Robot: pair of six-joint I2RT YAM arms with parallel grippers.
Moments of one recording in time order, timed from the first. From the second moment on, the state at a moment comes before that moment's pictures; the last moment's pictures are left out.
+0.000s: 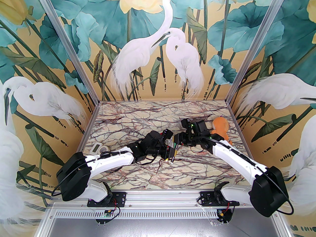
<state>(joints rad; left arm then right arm) -0.91 1.48 0.87 0.01 0.40 -0.59 0.47 1.28 0.87 -0.38 -0.54 0.61</state>
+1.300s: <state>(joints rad) -0.91 1.48 0.83 0.15 0.39 -0.64 0.47 1.24 0.86 -0.32 -0.53 0.66</state>
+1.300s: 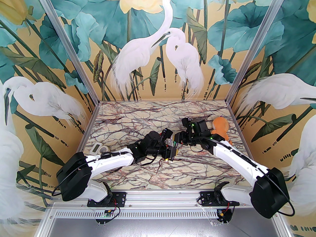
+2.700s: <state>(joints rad) -0.89 1.43 0.71 0.46 0.56 -0.73 0.49 1.06 0.70 -0.06 -0.61 0.78</state>
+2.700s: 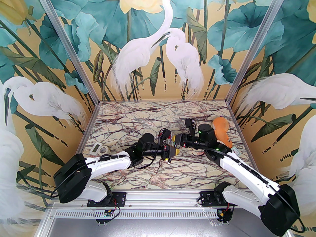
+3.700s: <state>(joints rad) -1.00 1.44 0.83 0.19 0.29 -0.59 0.50 1.04 0.76 -0.27 -0.41 0.84</state>
